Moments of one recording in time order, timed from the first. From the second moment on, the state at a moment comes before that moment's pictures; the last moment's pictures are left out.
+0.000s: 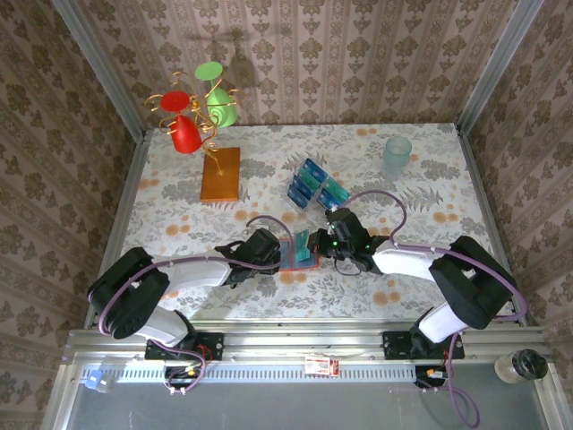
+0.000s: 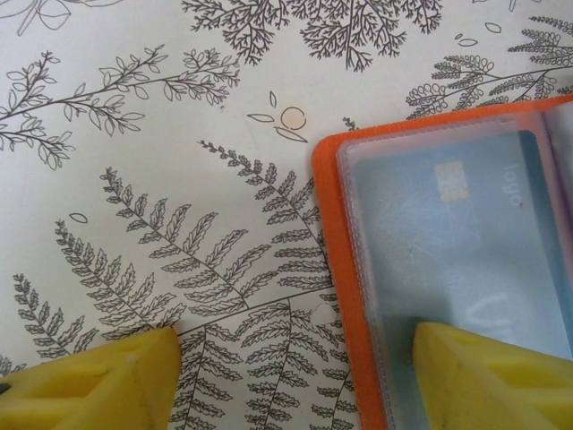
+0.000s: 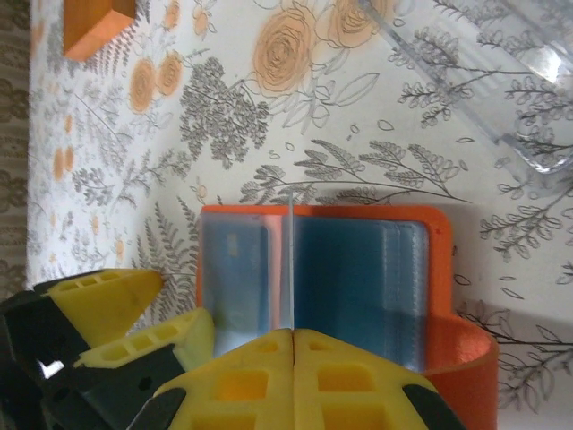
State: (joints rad) left arm -0.89 1.46 0.59 -0.17 -0.28 -0.61; right arm 0.66 1.52 0.63 0.20 -0.17 0.92
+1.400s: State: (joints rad) left arm -0.89 1.47 0.61 -0.19 -0.28 -0.62; right arm 0.72 1.62 0.55 0.47 -0.09 1.00
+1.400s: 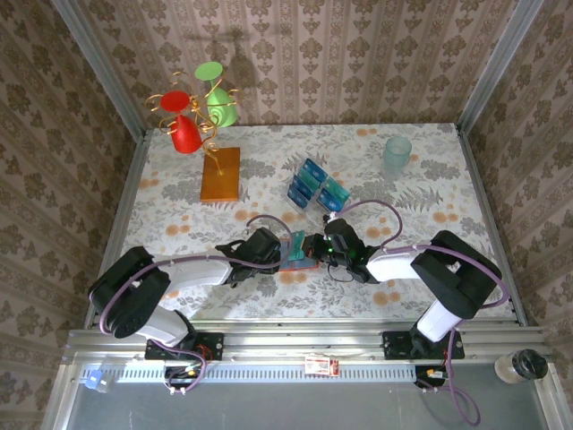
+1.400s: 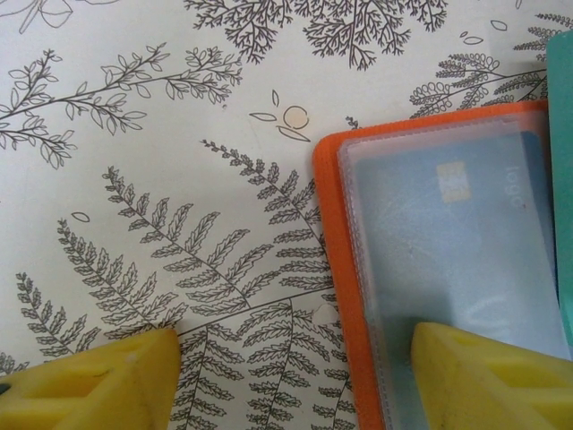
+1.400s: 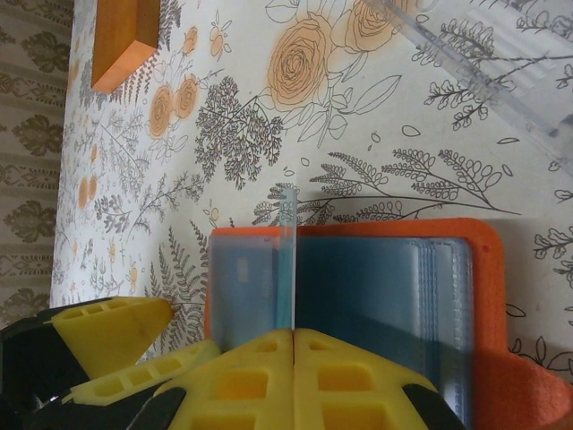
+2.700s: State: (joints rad) left arm -0.90 1.47 0.61 -0.20 -0.29 -0.62; right arm 0.74 1.64 0.55 0.43 -0.12 1.02
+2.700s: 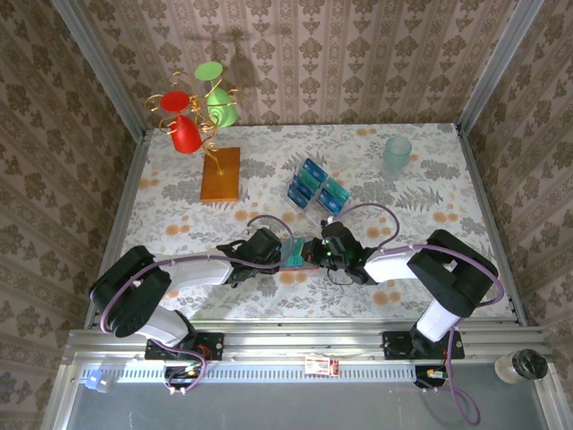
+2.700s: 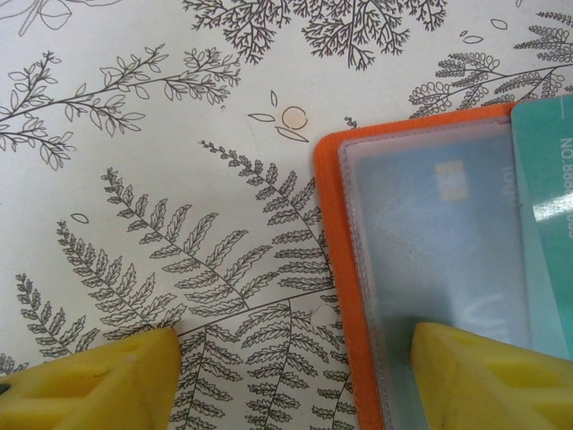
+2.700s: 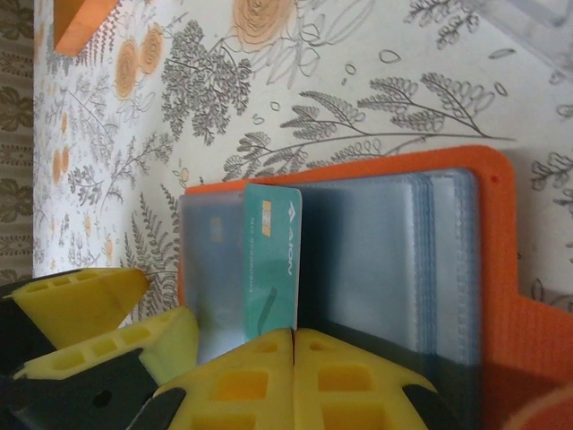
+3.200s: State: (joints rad) left arm -0.90 1.47 0.61 -0.19 -0.29 -0.62; right arm 0.75 1.61 0.54 0.38 -0.12 1.03
